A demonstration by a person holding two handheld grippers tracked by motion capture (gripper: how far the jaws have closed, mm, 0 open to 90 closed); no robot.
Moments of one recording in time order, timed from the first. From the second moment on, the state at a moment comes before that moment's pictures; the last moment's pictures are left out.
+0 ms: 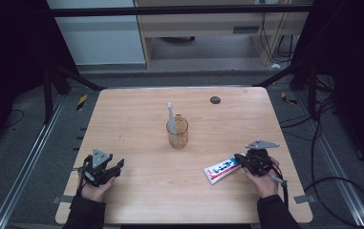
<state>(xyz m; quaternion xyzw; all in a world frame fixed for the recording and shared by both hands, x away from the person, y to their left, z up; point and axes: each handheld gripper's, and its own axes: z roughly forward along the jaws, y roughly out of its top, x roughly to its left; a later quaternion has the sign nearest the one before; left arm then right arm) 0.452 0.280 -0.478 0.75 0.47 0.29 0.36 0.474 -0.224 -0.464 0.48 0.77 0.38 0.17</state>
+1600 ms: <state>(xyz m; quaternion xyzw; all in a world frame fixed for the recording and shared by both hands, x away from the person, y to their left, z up) 0.452 0.284 -0.478 0.75 0.47 0.29 0.36 0.442 -0.240 -0.480 0.48 0.80 0.32 0.15</state>
